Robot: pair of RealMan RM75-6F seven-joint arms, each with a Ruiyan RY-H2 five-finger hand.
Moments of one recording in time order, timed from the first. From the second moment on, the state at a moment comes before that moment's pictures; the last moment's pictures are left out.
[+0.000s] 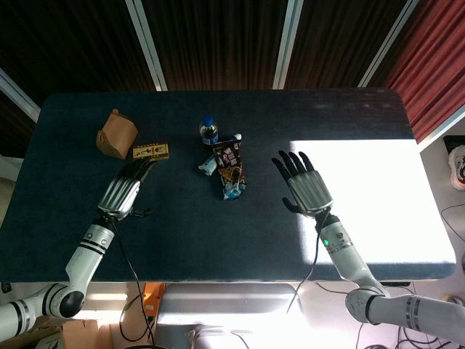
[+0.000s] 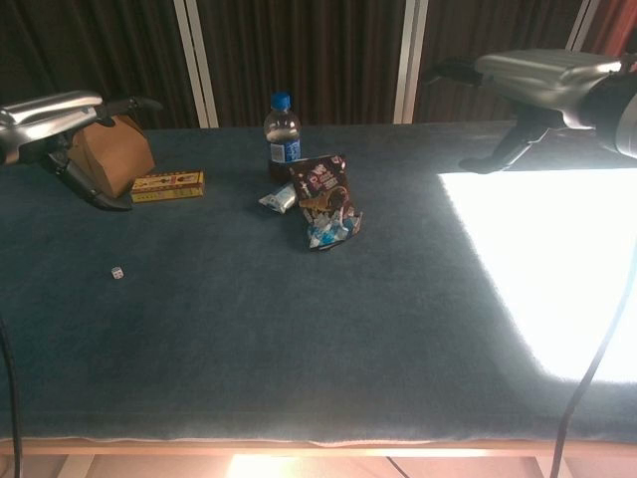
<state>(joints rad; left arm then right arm) -0.66 -1.35 -0.27 -1.57 1.10 0.96 0.27 0.67 -1.36 0.29 -1.73 -1.07 1.04 -0.60</state>
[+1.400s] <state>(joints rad) -0.44 -1.54 -0.13 -1.43 1.07 1.12 0.23 0.23 -1.17 -0.07 -1.54 -1.61 1.43 -0.11</state>
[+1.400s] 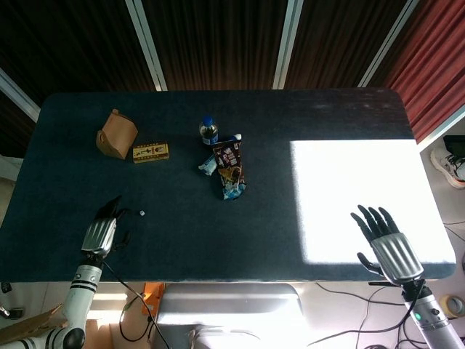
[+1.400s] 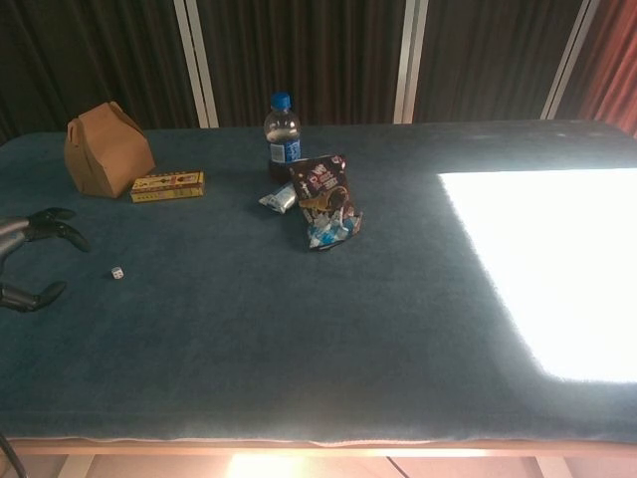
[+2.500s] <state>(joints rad) -0.50 -1.68 -0.17 -1.30 0.96 1.06 0.39 0.21 -1.17 -0.04 -1.53 -1.60 1.38 -0.09</state>
